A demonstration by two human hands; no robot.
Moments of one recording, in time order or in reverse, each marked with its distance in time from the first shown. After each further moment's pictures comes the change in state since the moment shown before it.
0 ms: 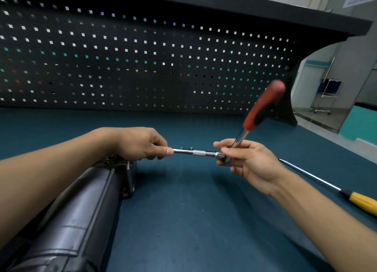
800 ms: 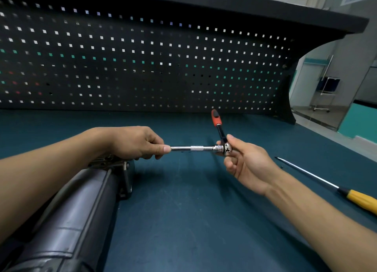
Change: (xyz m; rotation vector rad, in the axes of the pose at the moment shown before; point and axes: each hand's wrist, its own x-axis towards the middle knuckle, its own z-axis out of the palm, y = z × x) left_hand -0.001 -0.004 -0.003 -0.073 -0.004 0.011; right_hand 0.005 0.002 0.002 0.272 0.011 0.138
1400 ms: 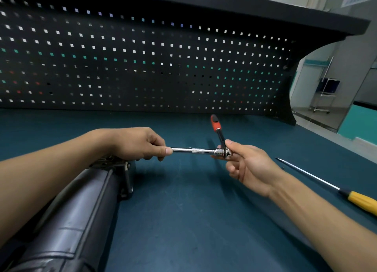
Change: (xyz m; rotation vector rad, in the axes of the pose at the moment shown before) left_hand 0.001 -0.002 0.002 0.006 0.020 -0.031; right_hand 0.001 0.002 -0.005 -0.136 -0.018 0.006
